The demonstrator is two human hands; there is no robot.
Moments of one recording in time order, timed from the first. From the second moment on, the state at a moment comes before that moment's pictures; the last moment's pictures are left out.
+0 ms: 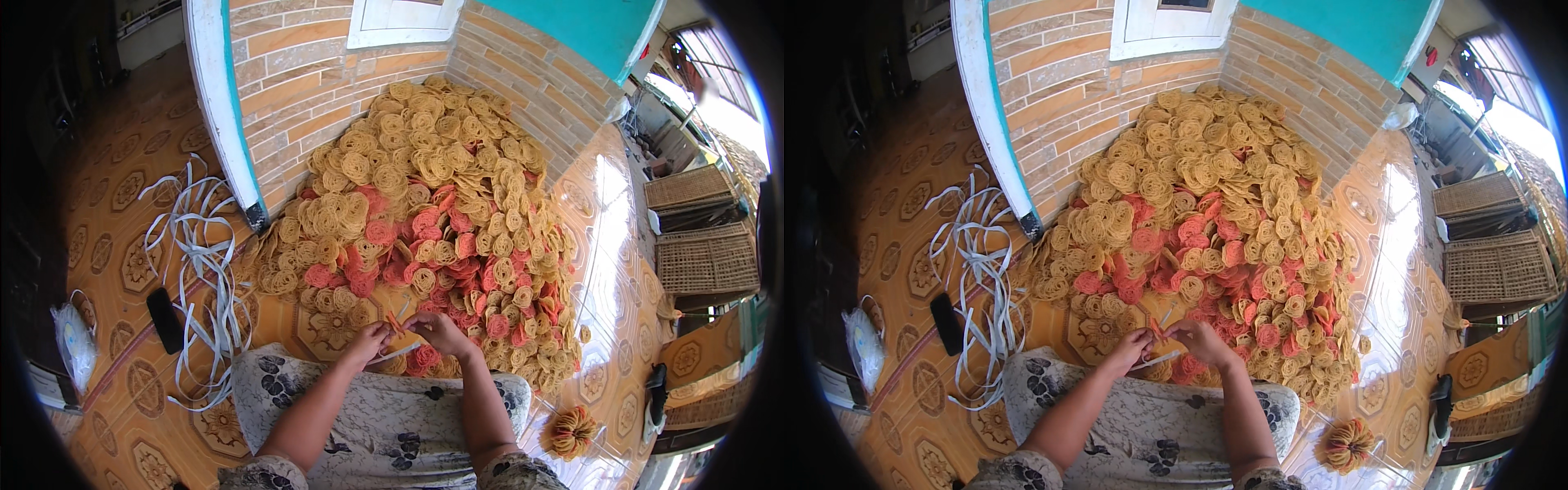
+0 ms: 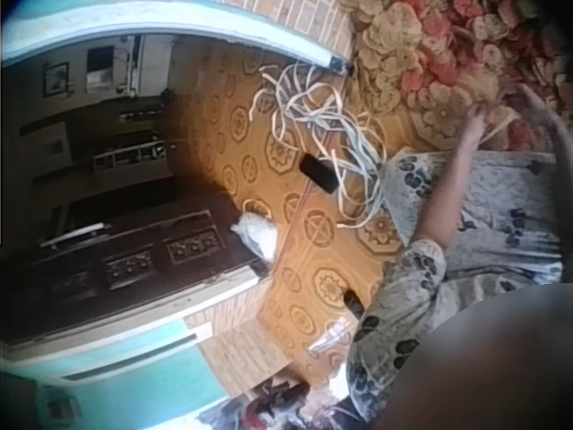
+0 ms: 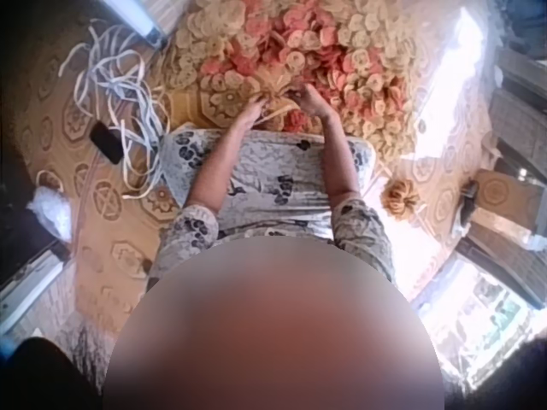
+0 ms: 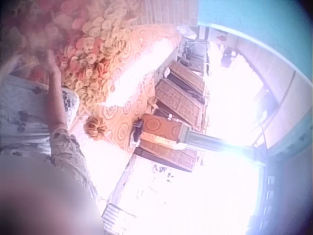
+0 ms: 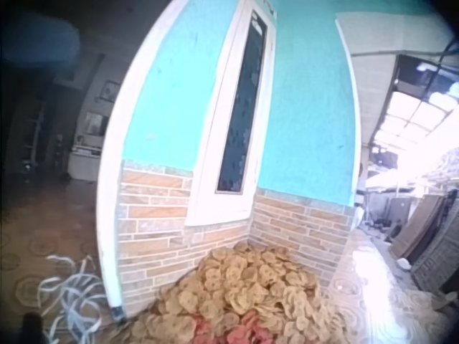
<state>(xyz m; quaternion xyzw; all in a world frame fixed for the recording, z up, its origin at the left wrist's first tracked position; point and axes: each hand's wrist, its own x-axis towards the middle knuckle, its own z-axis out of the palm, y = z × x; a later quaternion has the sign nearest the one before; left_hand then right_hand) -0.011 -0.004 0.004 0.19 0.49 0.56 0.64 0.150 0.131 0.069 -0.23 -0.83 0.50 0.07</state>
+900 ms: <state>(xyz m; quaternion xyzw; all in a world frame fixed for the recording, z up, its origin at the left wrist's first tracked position) 0.000 0.001 -0.002 0.33 0.60 0.54 0.50 0.140 0.125 0.084 -0.30 -0.82 0.43 0.21</state>
